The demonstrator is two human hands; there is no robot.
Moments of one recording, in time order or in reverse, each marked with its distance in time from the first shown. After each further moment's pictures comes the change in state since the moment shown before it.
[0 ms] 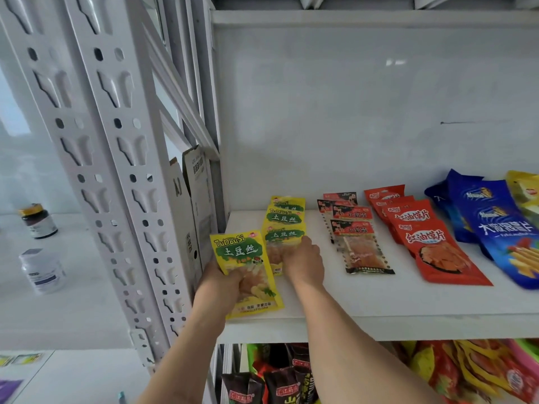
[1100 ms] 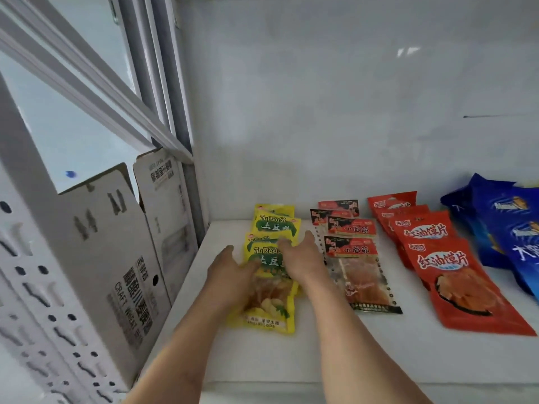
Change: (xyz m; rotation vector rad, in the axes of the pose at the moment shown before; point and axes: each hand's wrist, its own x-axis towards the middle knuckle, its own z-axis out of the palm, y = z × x) left_hand 0.084 0.031 0.092 0.366 -0.083 0.106; right_hand 0.108 0.020 -0.010 0.134 -0.184 -0.024
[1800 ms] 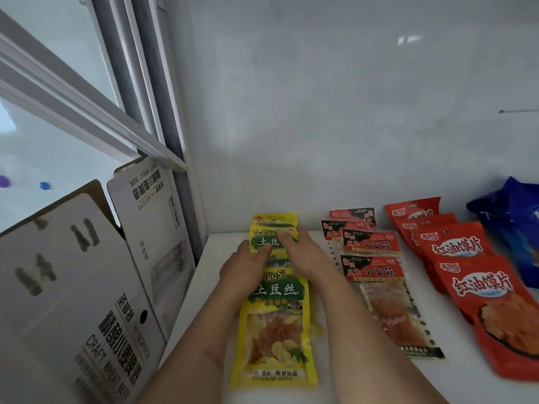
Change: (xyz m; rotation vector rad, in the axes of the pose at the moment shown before) left_hand 0.086 0.019 0.018 0.075 -0.098 0.045; right_hand 0.068 -0.020 0.008 0.058 -0.161 -0.099
